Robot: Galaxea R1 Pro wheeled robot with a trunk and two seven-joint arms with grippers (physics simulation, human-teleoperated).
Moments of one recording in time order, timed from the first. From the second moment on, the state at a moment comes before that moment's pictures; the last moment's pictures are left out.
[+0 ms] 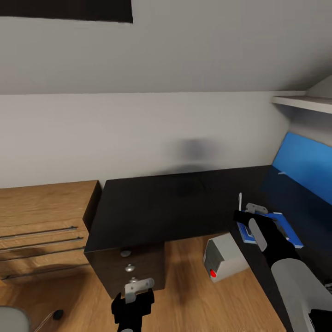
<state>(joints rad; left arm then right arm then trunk) -0.26 0.17 -1.07 -1.54 0.88 0.11 1.23 -0.79 -0.16 -0.08 -0.80 -0.30 0.52 -0.14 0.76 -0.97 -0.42</state>
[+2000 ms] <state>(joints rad) -0.26 0.17 -1.06 -1.54 0.88 0.10 1.24 -0.82 -0.20 -0.08 -0.66 -0.20 0.49 -0.28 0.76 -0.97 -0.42</state>
